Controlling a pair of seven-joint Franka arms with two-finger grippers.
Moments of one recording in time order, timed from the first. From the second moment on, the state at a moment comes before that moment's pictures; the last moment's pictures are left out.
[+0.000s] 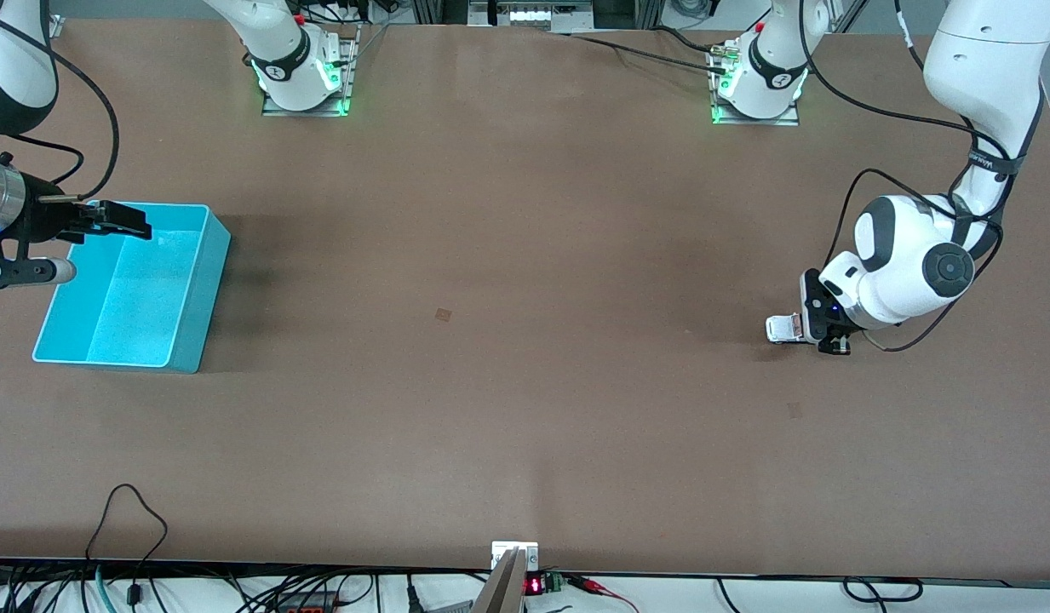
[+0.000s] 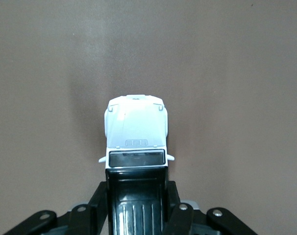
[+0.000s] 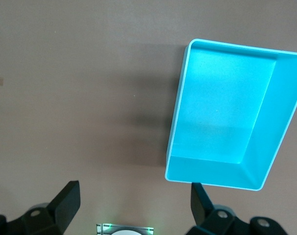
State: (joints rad) left arm 0.19 0.47 -0.13 -2.08 0.05 2.48 1.60; right arm 0.03 0.16 -0.08 -1.58 -0.01 1.53 -0.13
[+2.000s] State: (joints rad) left arm 0.26 0.48 -0.13 -2.06 0.10 2.48 1.65; right arm 0.03 0.16 -0.09 -1.58 -0.01 1.52 -0.13
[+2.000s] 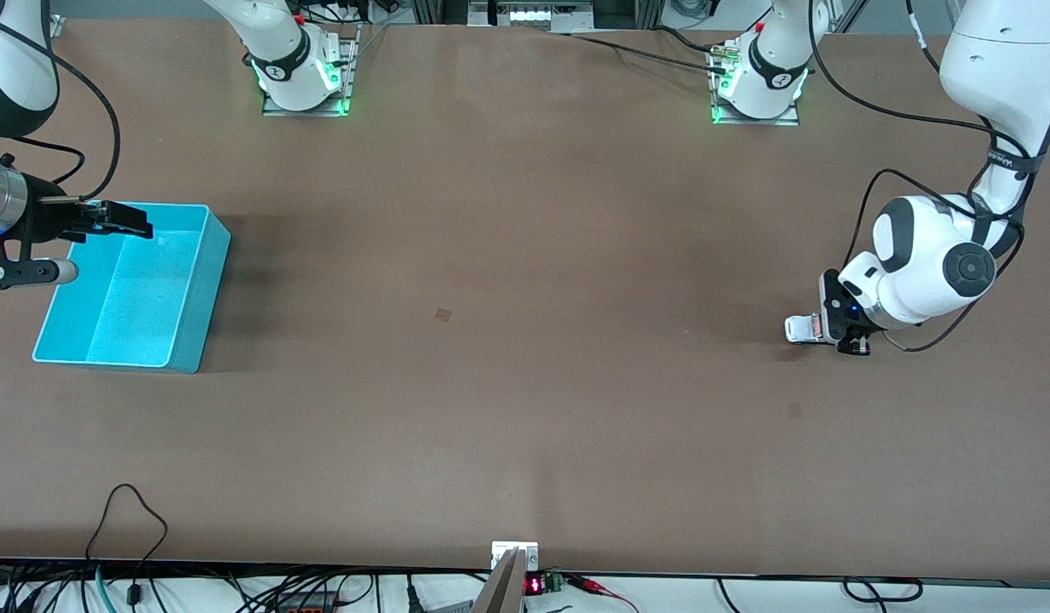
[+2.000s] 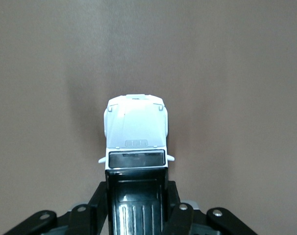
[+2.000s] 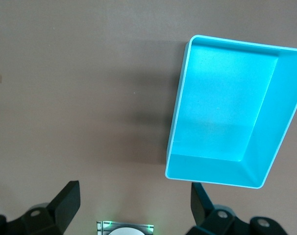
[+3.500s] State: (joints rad) left arm 0.45 0.53 -0.13 -1.97 0.10 2.46 1.82; right arm 0.03 0.16 -0.08 -1.58 -0.01 1.52 -0.13
